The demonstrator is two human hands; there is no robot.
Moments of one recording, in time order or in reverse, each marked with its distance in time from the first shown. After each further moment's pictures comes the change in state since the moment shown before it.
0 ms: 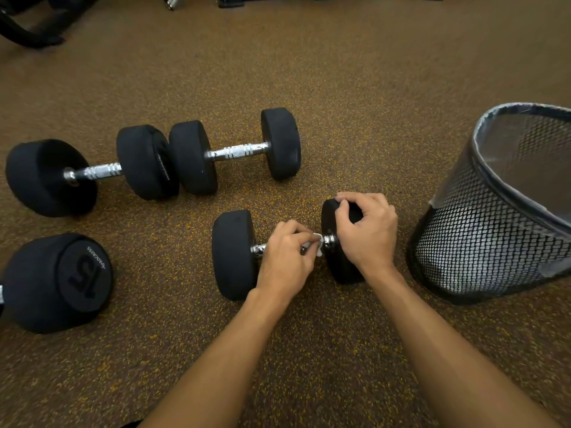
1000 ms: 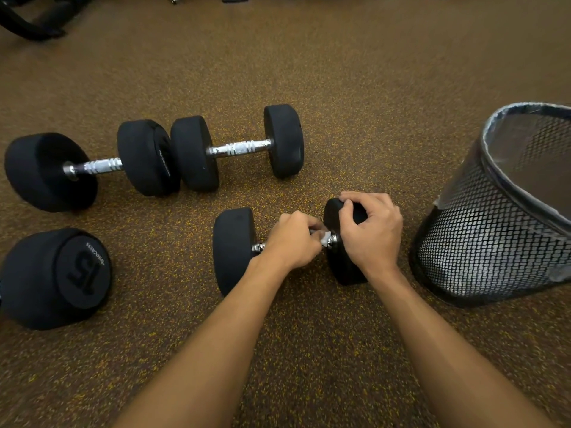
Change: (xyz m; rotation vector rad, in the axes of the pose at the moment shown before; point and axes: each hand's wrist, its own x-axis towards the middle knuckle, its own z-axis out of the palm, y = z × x) left_hand 0.046 0.010 -0.011 0.039 -0.411 -0.321; right_hand 0.000 0.003 0.001 -0.013 0.009 -0.015
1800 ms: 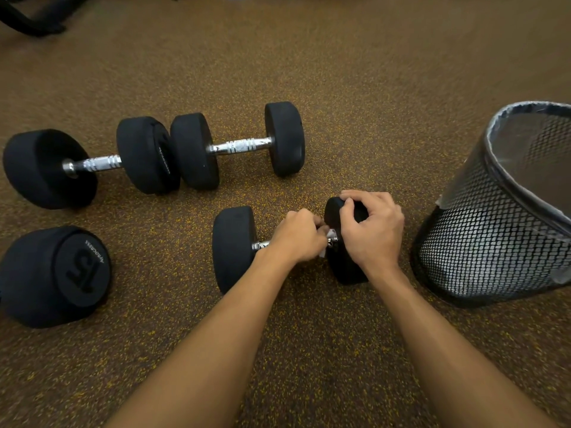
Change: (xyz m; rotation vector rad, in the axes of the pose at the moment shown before) left_hand 0.008 0.009 0.001 0.027 -0.072 -0.033; right_hand 0.001 0.002 0.001 -0.008 0.006 -0.006
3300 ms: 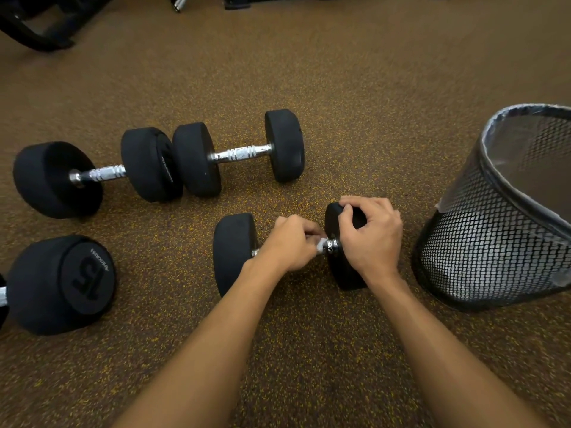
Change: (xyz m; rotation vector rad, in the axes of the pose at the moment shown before) left_hand -0.011 -0.009 -0.012 -0.061 -0.018 0.038; right_hand -0.001 0.002 0.000 0.007 -0.006 0.014
